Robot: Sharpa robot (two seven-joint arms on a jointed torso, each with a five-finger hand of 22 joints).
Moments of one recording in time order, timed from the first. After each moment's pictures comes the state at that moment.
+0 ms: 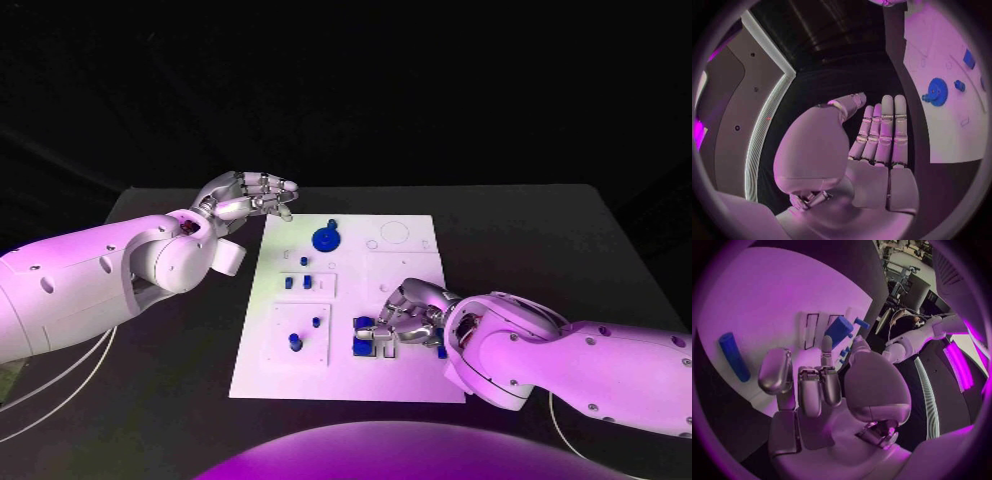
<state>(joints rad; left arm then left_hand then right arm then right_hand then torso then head) 1.14 -0.89 -0.04 1.41 -0.16 -0.13 0.34 1.38 -0.19 0.57 0.02 0.19 0.78 0.20 0.46 0.18 0.83 0.16 0.53 0.07 0.90 0.10 0.92 0.23 0.17 0.76 0.19 0.82 0.54 1.06 -0.84 -0.19 1.89 -1.15 -0.44 -0.54 1.12 -0.12 -0.12 0.29 0.24 1.12 0.04 0.39 0.53 1.47 -0.03 1.47 1.31 1.46 -0.09 1.55 1.31 0.10 1.42 0.03 1.08 1.31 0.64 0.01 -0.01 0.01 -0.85</state>
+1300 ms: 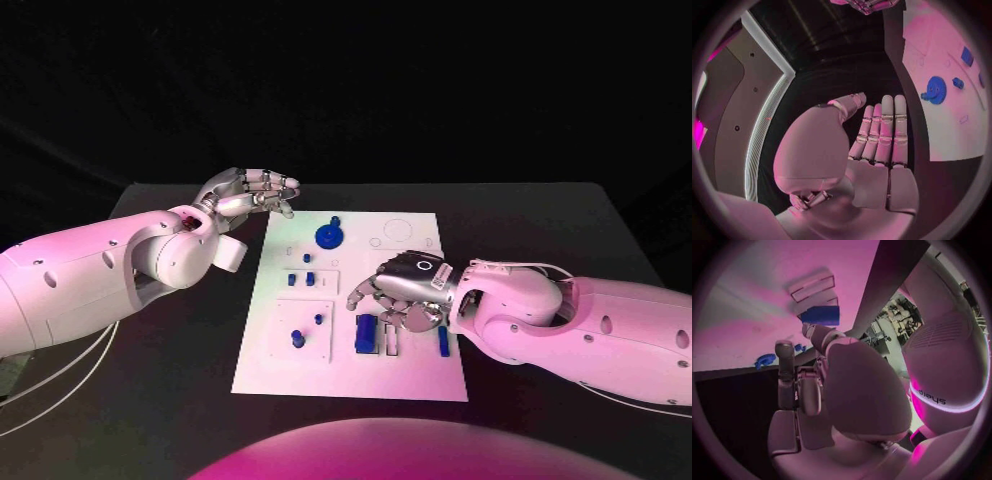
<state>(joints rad) 1.14 -0.89 -0.04 1.41 -0.16 -0.13 0.34 1.38 -0.19 0.57 0.02 0.19 0.78 0.20 0.46 0.17 0.83 0.16 0.53 0.07 0.90 0.10 0.92 0.23 0.17 0.76 0.19 0.82 0.53 1.14 -0.82 -0.20 1.76 -1.72 -0.27 0.07 1.57 -0.27 0.51 -0.02 0.21 0.87 0.05 0.17 0.42 1.34 -0.02 1.29 1.31 1.47 -0.07 1.51 1.31 0.13 1.14 0.04 0.81 1.31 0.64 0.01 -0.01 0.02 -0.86</state>
